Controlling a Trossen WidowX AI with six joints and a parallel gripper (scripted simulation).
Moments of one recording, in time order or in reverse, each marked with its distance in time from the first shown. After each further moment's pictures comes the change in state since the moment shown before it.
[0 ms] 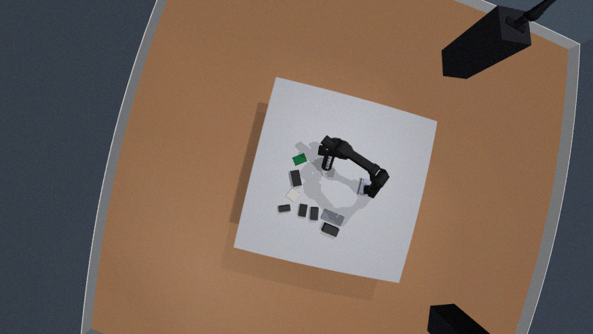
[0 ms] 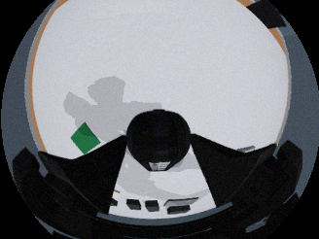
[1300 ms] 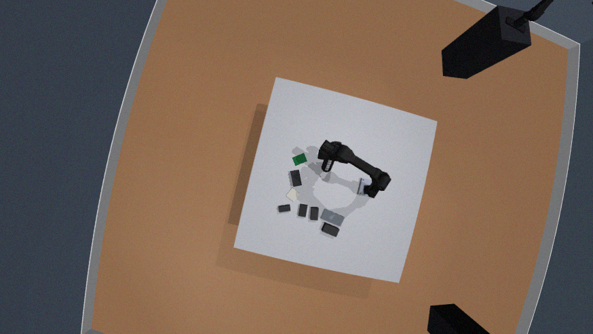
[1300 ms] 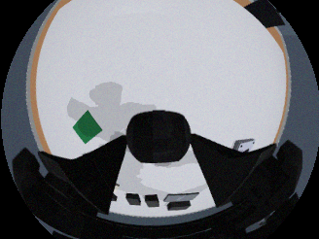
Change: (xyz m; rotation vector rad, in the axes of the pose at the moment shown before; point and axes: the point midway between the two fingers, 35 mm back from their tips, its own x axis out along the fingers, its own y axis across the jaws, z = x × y) arm -0.020 0.000 -0.025 0.001 -0.003 0.003
